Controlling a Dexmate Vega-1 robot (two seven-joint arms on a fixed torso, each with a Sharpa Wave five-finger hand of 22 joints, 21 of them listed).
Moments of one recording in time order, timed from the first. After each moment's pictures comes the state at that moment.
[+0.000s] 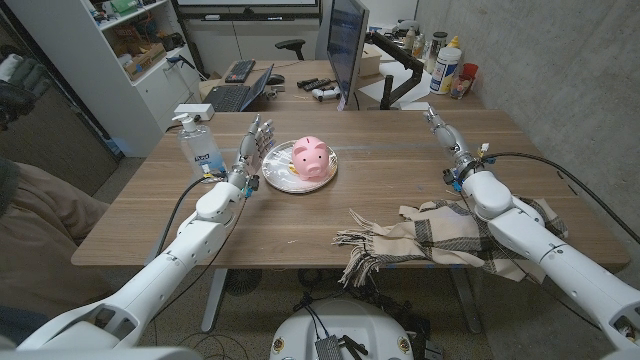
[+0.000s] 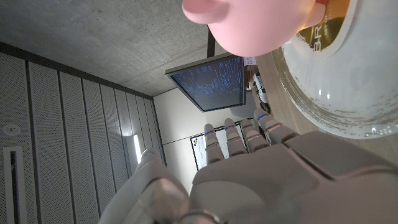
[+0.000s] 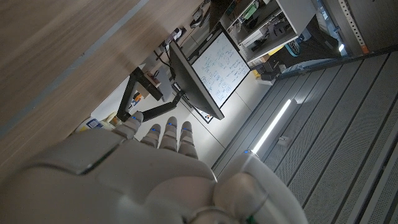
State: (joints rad) left arm 0.86 0.52 0.38 -1.35 -0.61 -0.29 0.02; left_hand 0.06 -0.02 0.19 -0.04 0.21 0.18 -0.17 0.18 0.19 0.13 -0.07 0.19 0.18 0.04 -0.03 0.17 0.17 0.10 -0.04 0.18 0.18; right arm -0.89 -0.70 -0.38 -1.47 0.26 0.28 -0.20; right_hand 0.04 0.06 0.00 0.08 0.22 0.05 0.00 0.19 0.18 0.04 0.04 0.21 0.19 -0.13 -0.01 0.17 0.18 -0.07 0.04 0.18 0.18
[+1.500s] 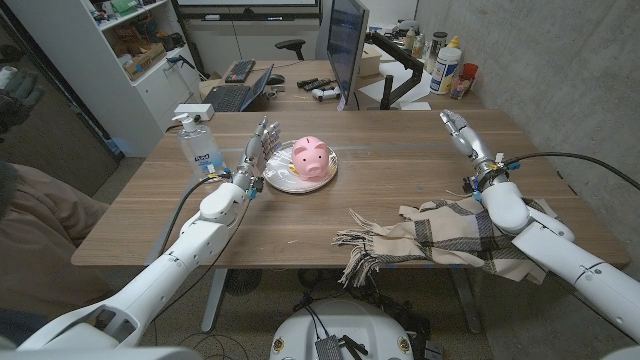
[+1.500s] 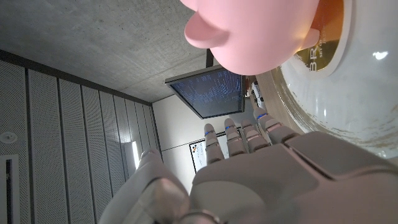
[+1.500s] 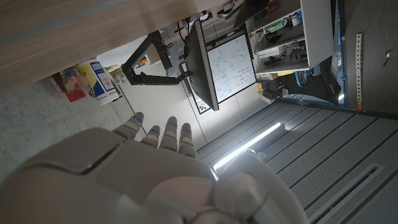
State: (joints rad) left arm 0.87 0.53 0.39 -1.38 -0.60 -0.27 0.02; left_hand 0.07 -0.01 0.19 -0.04 0.21 0.18 -0.17 0.19 0.19 0.12 -0.07 0.19 0.18 0.04 -0.03 0.18 0.17 0.11 -0.04 0.19 0.18; right arm -1.02 -0.80 -0.31 -1.60 -0.04 0.20 -0.42; right_hand 0.03 0.07 -0.01 0.09 0.22 0.03 -0.01 0.19 0.18 0.04 0.04 0.21 0.19 -0.15 -0.02 0.17 0.18 -0.07 0.03 0.19 0.18
